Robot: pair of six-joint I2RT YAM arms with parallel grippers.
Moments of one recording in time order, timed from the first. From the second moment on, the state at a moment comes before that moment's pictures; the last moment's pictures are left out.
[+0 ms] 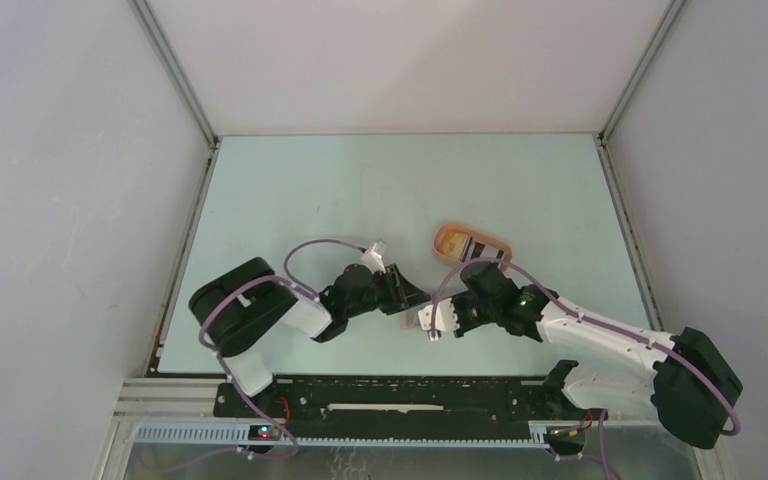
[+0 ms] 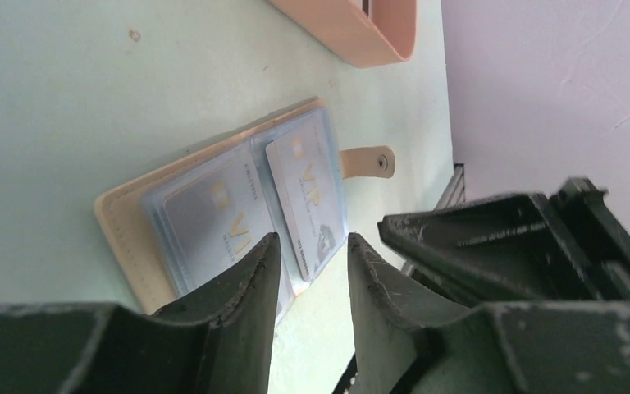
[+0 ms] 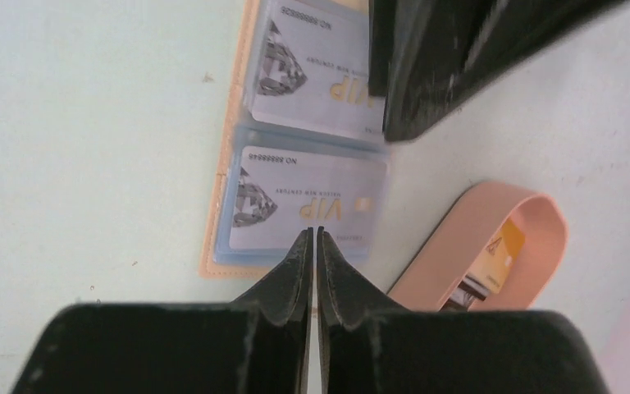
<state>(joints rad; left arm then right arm) -0.83 1.75 0.45 0.94 0.21 -1.10 0.84 1.12 0.57 -0.35 -0.19 -1.10</state>
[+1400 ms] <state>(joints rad) -0.83 0.77 0.01 0.60 -0.31 -0.60 0.75 1.57 0.86 -0.45 -0.33 -0.88</state>
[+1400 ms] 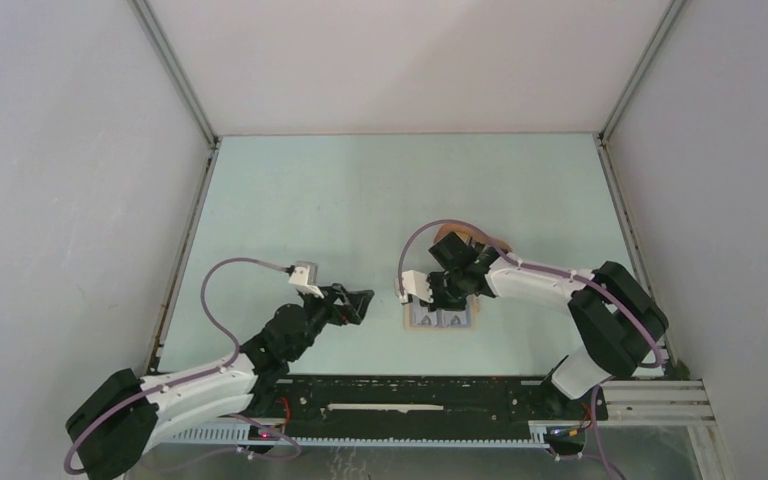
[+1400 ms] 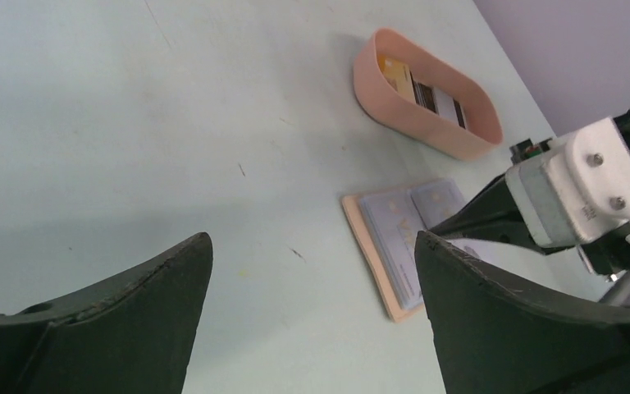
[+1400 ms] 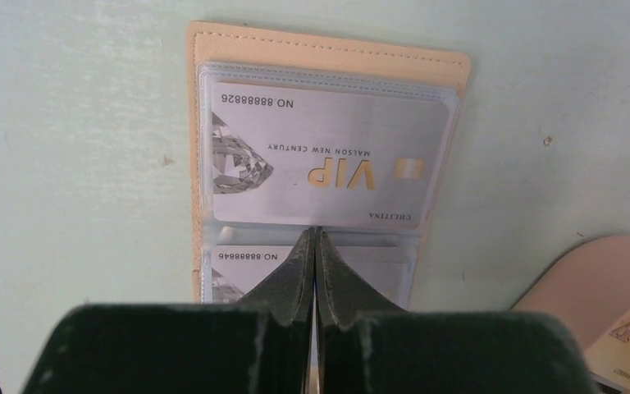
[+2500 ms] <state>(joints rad) -0.90 1.37 0.16 0.81 -0.08 -0.93 0.41 1.31 0.86 -0.74 -0.57 -0.63</state>
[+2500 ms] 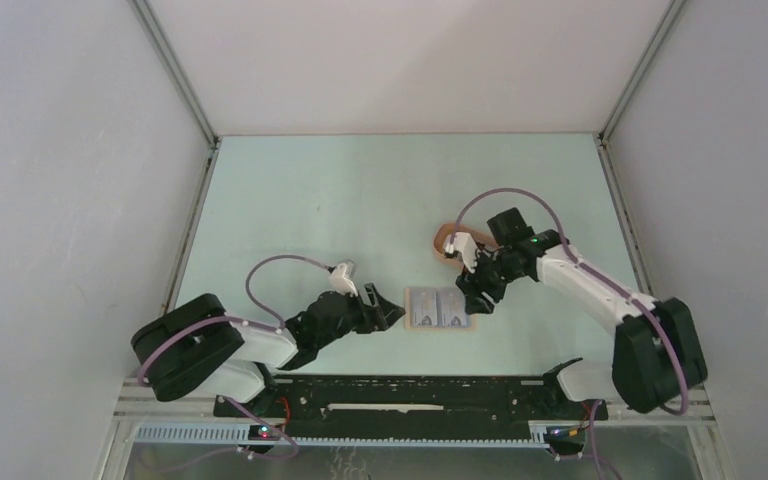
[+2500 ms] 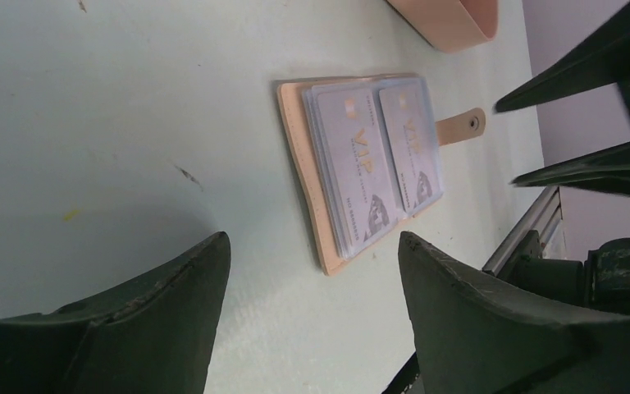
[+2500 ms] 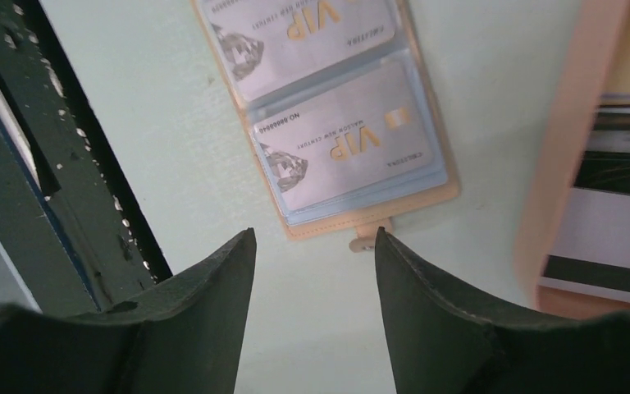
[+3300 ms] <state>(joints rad) -0.93 1.55 0.25 0.91 -0.07 -1.05 0.47 1.70 1.00 -0.72 -0.33 -0.45</state>
